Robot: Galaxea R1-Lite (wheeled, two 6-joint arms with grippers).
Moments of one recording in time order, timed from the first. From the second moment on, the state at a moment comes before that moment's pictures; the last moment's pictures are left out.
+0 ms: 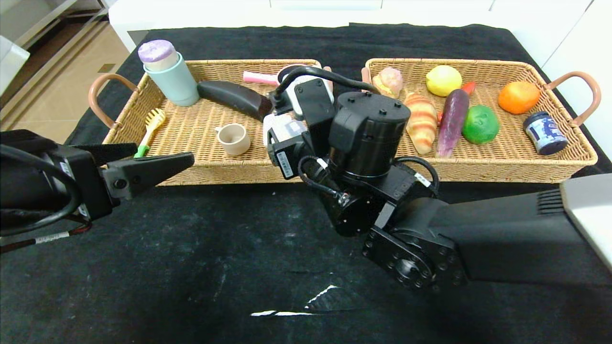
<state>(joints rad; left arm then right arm) -0.30 1.16 -0.91 -0.13 -0.13 -0.03 0.91 2.12 -1.54 -0.78 -0.50 -0.32</state>
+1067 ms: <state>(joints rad) -0.31 1.14 -0.88 -0.12 -0.13 0.01 0.69 1.55 -0.84 -0.76 -0.33 -0.29</state>
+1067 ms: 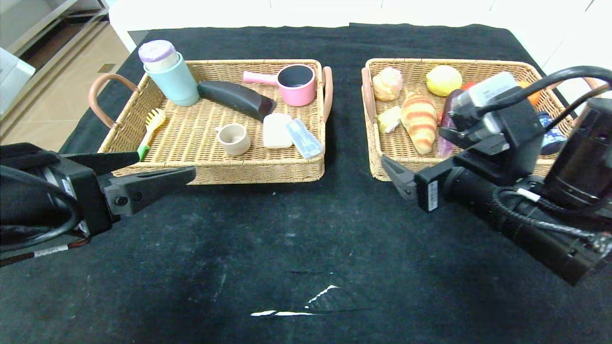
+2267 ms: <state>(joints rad) -0.32 0.71 -0.77 0.29 -0.02 0.02 0.27 0.80 -0.56 -0.15 -0.02 -0.18</state>
